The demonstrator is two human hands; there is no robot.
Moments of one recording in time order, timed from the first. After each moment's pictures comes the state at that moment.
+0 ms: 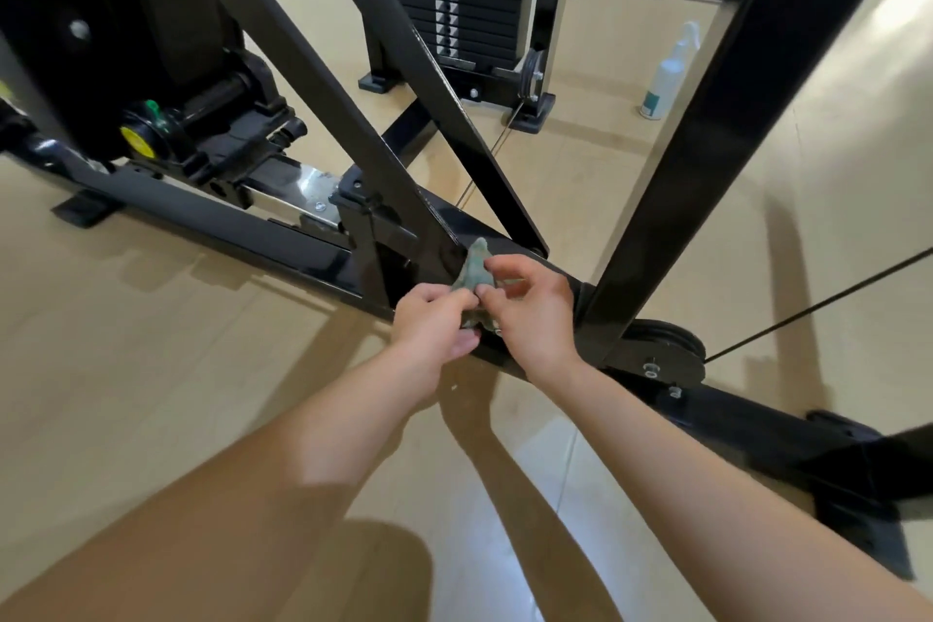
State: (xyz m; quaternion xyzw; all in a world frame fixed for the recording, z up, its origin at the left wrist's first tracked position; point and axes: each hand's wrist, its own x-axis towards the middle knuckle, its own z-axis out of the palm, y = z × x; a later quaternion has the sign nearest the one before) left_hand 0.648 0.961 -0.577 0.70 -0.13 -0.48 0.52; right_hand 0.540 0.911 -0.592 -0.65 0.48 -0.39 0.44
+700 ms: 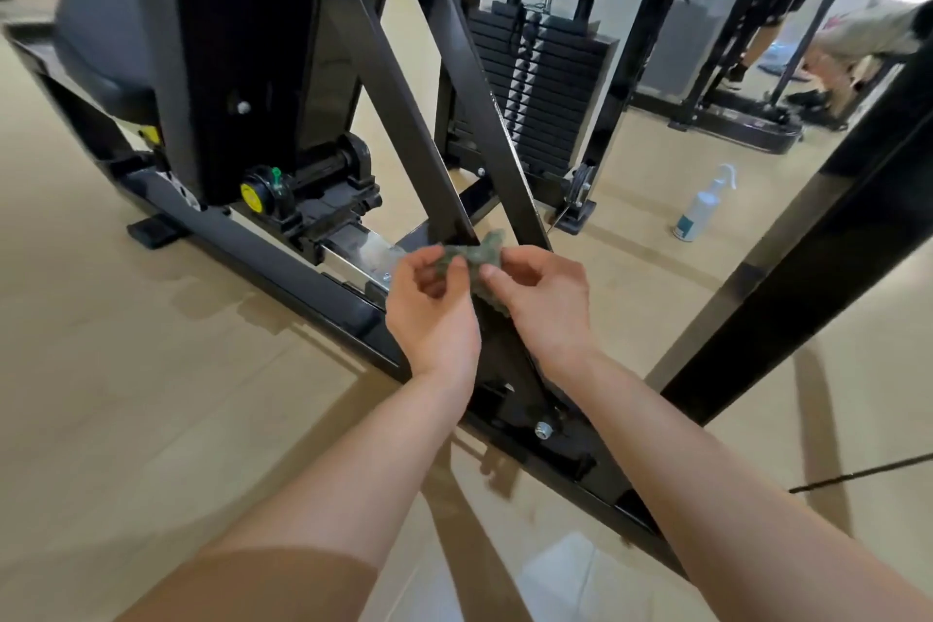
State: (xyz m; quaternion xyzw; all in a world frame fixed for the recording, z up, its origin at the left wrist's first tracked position) left_hand 0.693 0.943 -0.501 0.62 -0.10 -0.14 0.76; right_hand 0.619 0.882 -0.492 -0.73 0.38 -0.40 0.40
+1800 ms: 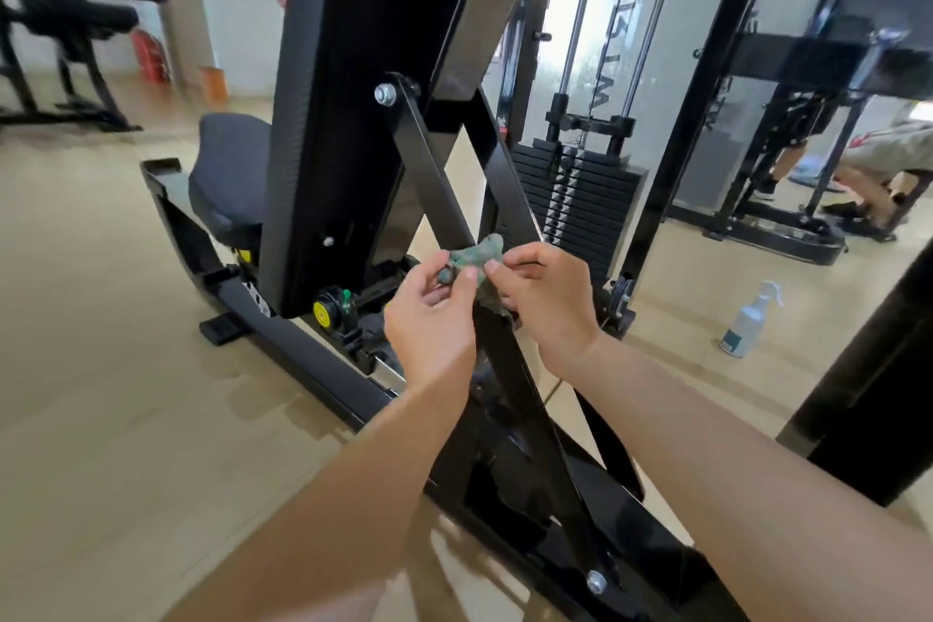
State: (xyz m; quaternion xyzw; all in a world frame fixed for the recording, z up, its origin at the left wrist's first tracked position) left_hand 0.772 0.938 -0.416 0.54 -0.17 -0.10 0.82; right_hand 0.704 0.858 -0.389 -0.72 0.31 -0.44 0.45
